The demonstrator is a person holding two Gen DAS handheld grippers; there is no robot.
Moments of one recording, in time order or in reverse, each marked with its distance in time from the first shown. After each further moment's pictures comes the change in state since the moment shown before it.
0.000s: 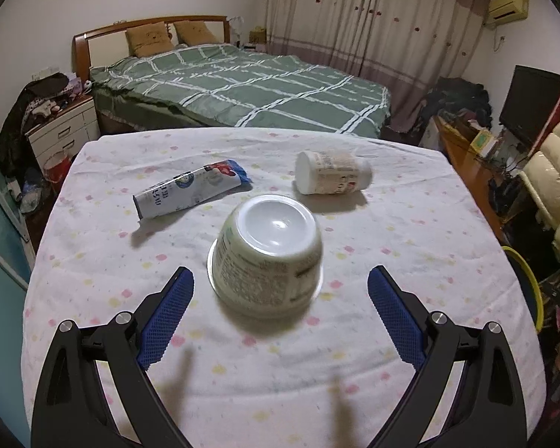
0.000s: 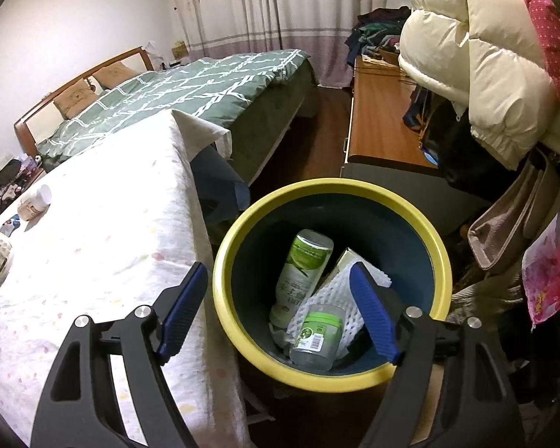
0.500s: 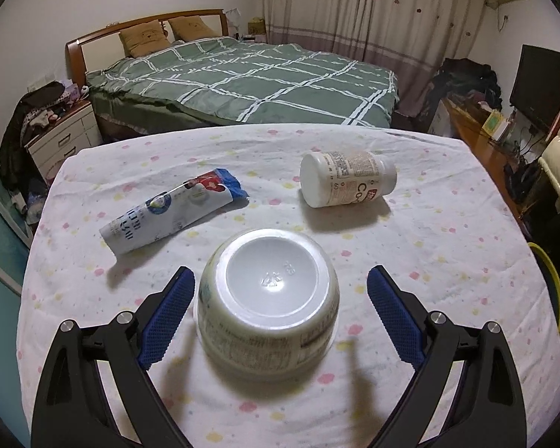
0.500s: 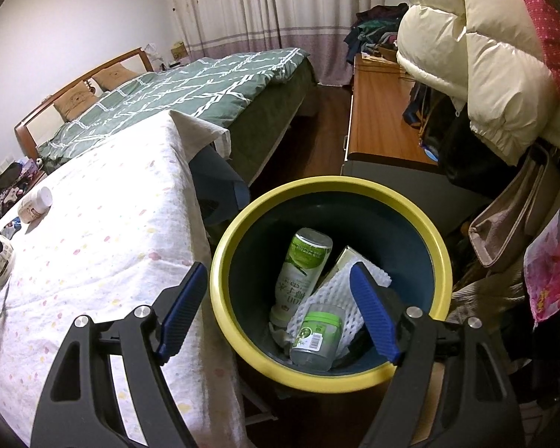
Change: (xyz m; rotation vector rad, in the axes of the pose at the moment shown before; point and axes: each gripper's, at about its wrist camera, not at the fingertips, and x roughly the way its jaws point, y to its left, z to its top) left arm 0.056 -0.010 0.026 0.058 0.044 0.060; right arm 0.003 -0.004 -0.002 0.011 0.007 0.005
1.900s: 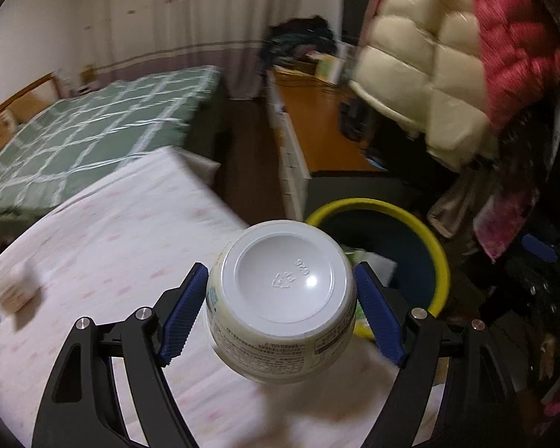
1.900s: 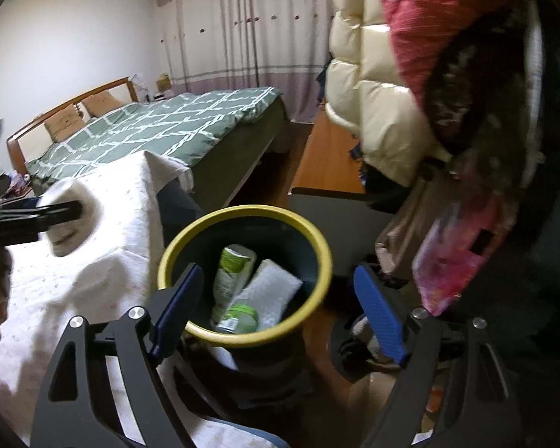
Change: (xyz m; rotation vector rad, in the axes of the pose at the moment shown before) left arm -0.059 -0.351 -0.014 0.482 -0.004 -0.420; right arm -0.105 -0.079 -0.032 -0.003 -0.160 -0.099
